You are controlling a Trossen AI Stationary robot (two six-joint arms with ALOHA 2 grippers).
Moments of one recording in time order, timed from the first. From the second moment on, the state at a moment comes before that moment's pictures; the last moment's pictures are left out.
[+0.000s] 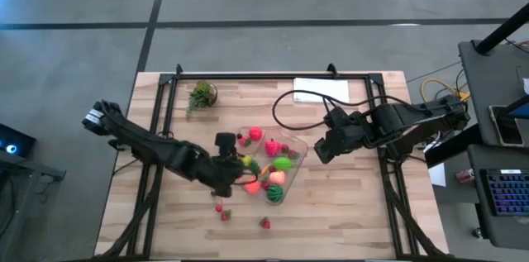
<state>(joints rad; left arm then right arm) -0.44 1.46 1.32 -0.82 -0.55 -0.09 0.30 1.41 1.60 -1.38 0.37 1.12</state>
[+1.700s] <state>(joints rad) -0.49 1.32 1.16 -1.15 -0.23 -0.80 0.34 1.41 1.60 -1.37 0.32 1.13</state>
